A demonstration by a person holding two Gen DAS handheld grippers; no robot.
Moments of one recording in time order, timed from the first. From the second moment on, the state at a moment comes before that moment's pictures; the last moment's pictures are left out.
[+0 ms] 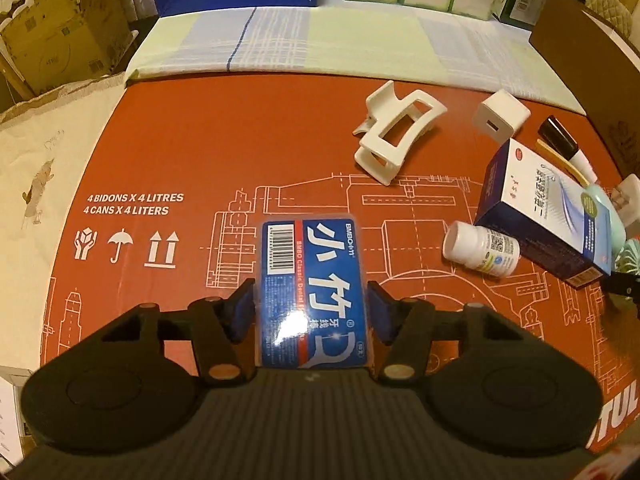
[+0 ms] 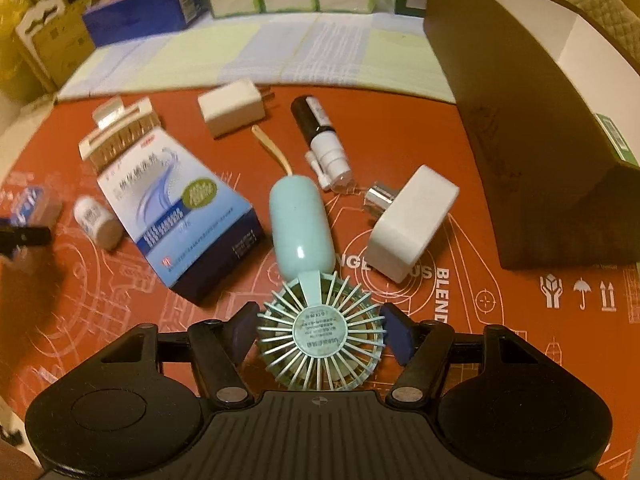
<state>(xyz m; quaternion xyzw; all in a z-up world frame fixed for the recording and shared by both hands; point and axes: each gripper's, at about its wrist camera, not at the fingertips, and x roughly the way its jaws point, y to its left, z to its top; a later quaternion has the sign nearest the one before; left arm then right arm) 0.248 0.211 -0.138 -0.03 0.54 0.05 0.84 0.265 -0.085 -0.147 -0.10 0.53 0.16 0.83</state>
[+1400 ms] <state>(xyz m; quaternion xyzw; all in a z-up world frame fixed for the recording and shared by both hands) 0.231 0.077 -0.018 -0.04 0.42 -0.07 0.90 0.223 -0.152 -0.041 0.02 0.44 0.22 0.87</state>
